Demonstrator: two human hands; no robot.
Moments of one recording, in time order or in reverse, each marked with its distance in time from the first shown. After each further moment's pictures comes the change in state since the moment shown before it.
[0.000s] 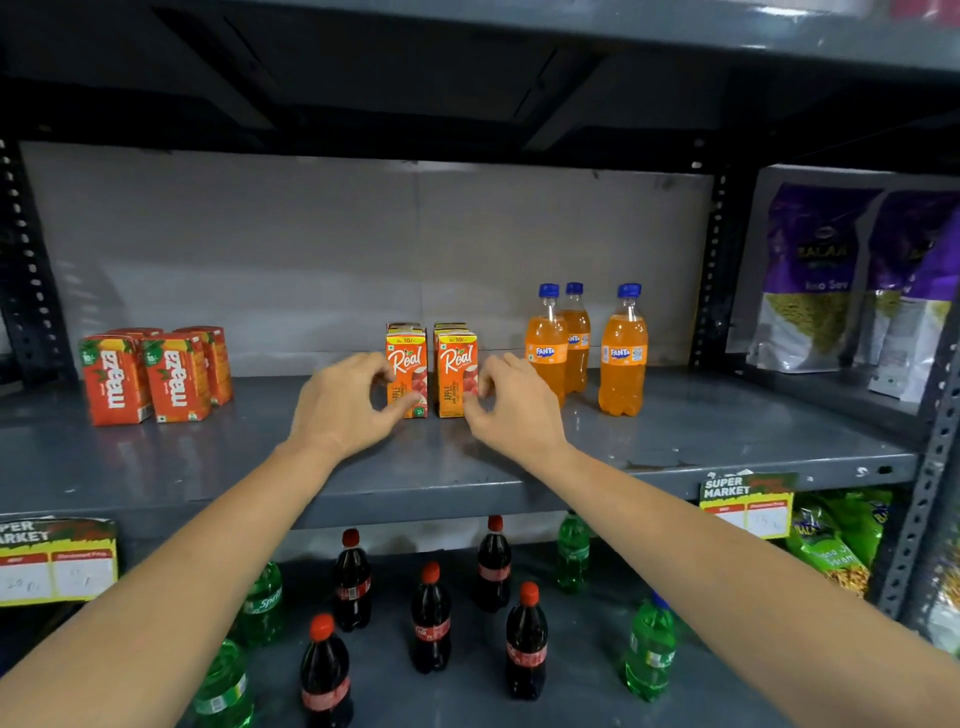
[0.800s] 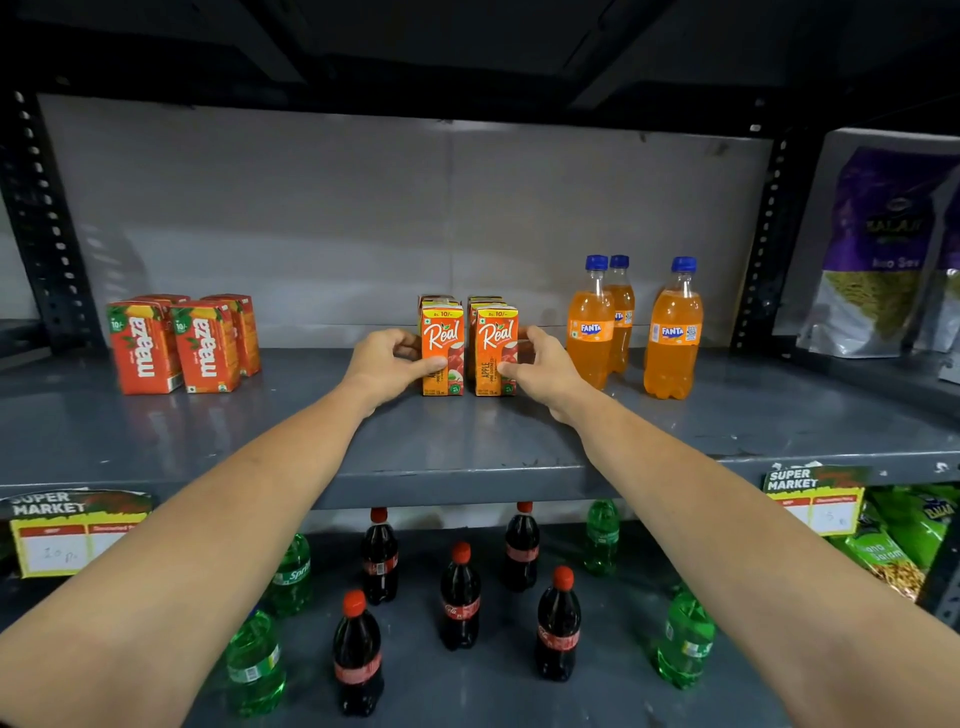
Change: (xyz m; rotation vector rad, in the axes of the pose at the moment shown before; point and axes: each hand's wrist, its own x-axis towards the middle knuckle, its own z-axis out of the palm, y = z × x) left_hand 0.028 -0.030 0.035 -0.550 -0.256 -0.543; right_hand 0.044 0.009 0.033 0.517 -0.307 0.583
